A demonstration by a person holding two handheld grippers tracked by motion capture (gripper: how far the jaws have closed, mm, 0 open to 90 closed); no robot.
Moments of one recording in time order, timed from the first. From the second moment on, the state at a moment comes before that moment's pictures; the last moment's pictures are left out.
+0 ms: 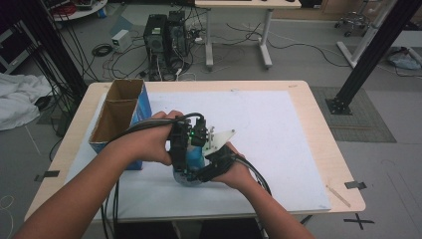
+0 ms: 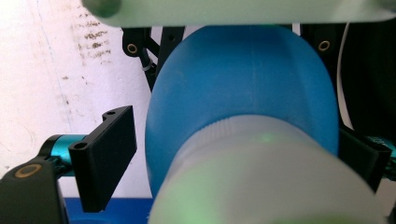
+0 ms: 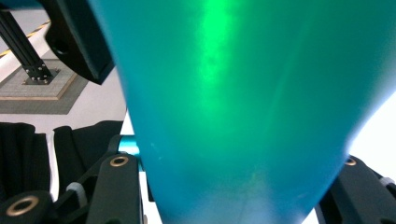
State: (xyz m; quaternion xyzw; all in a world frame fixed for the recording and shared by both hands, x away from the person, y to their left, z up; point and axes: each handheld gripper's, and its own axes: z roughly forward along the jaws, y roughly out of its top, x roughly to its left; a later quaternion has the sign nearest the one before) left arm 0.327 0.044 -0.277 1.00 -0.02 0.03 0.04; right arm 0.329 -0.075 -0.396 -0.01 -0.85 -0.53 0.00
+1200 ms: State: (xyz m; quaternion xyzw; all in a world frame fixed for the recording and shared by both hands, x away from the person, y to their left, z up) left arm 0.327 0.044 -0.276 1.00 -0.02 0.02 0.04; right arm 0.329 -0.074 -0.397 -0.01 -0.85 -0.53 0.00
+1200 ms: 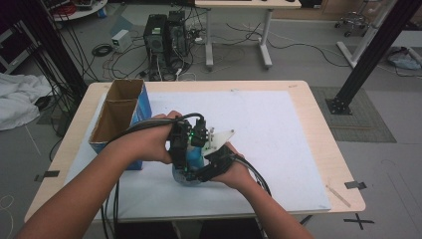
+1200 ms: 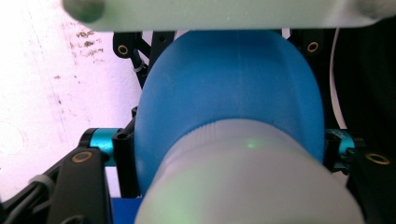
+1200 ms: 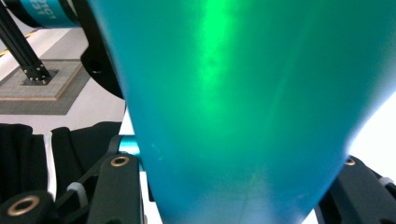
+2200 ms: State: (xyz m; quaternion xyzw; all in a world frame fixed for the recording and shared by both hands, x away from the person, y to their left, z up) left arm 0.338 0.052 -0.255 1.00 0.02 0.00 0.03; right arm 0.332 -0.102 -0.386 -0.09 -0.85 -0.52 0.00
